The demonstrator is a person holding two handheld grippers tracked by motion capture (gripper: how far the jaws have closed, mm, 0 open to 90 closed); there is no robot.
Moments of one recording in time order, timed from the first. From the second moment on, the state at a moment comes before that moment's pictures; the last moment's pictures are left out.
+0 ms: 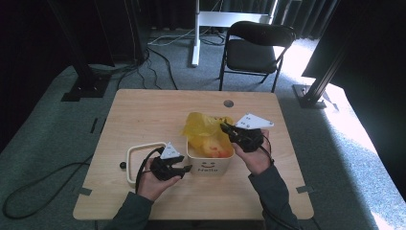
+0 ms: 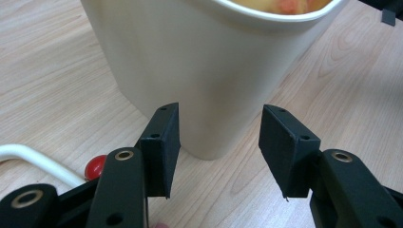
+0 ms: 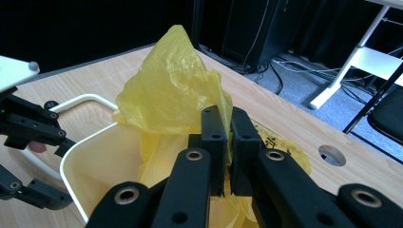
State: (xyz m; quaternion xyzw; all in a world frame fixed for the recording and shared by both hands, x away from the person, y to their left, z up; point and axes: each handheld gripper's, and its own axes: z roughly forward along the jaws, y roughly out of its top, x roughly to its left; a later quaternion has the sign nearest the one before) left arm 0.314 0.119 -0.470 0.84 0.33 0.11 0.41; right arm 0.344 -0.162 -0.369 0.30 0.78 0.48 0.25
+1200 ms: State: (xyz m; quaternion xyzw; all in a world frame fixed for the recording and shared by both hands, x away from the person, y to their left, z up) left arm 0.322 0.122 -0.481 0.84 0.35 0.09 0.40; right arm 0.343 -0.177 -0.339 0.31 0.75 0.52 0.27
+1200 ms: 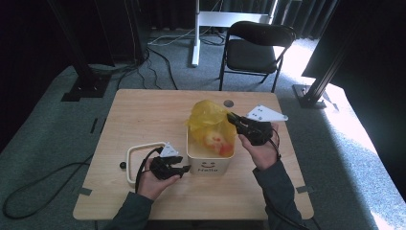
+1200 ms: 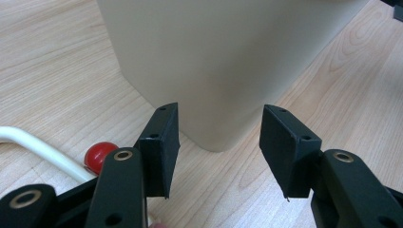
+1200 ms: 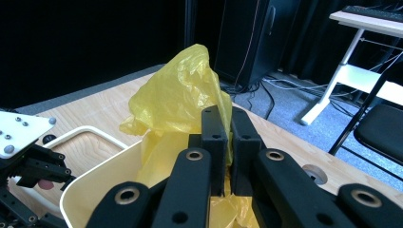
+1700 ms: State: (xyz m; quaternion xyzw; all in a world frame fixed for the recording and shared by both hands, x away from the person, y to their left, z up) left arm 0.322 0.122 -0.484 0.84 0.35 0.09 0.39; right arm 0.346 -0.187 -0.322 0.31 0.75 0.52 0.28
